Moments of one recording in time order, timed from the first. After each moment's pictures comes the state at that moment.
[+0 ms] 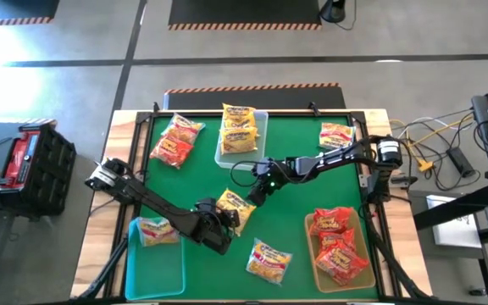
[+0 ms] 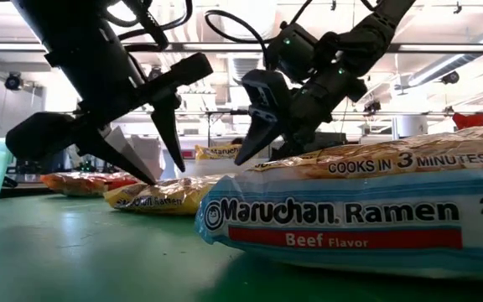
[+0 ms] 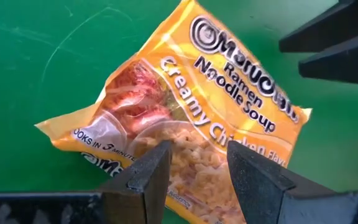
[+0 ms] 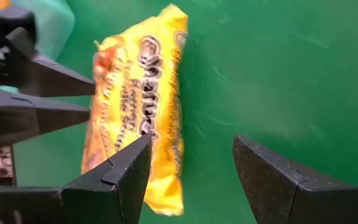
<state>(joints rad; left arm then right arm) -0.48 1.86 1.12 -0.59 -0.62 -2.10 -0.09 1.85 0.99 0.10 -0.28 0.73</state>
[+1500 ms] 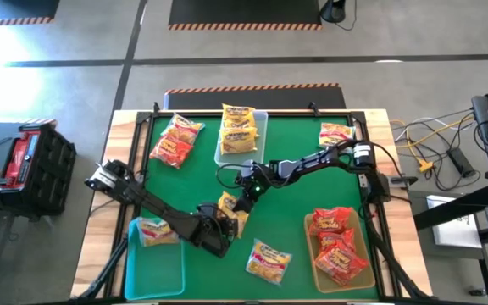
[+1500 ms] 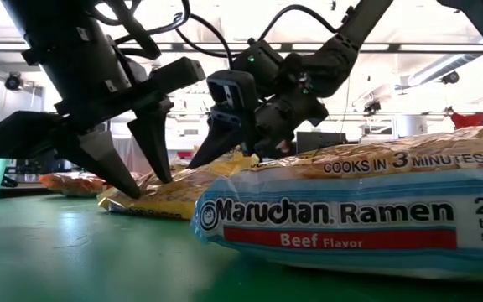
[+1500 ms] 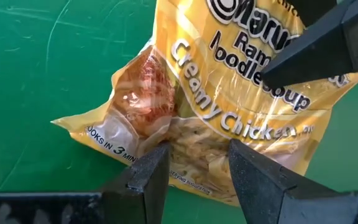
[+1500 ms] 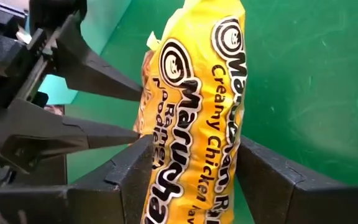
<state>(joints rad) -0.50 1.90 1.12 -0.62 -0.52 -1.97 -0.06 2.08 1.20 0.20 -0.55 0.71</state>
